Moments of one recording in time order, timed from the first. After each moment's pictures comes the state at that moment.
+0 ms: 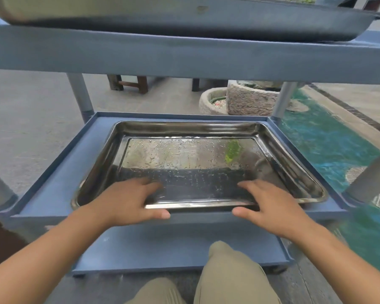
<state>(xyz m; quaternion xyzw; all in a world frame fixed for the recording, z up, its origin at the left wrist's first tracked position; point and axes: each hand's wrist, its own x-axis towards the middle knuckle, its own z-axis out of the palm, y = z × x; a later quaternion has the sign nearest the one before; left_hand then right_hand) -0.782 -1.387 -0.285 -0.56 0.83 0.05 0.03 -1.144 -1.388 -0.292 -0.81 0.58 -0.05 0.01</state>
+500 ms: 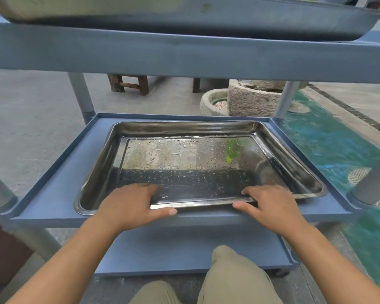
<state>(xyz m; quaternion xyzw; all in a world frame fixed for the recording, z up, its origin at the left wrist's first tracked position) -0.791 -1.391 -0.305 -0.62 0.79 0.03 -0.04 -1.142 -1.408 -0.311 -0.82 0.56 -0.09 -0.10</state>
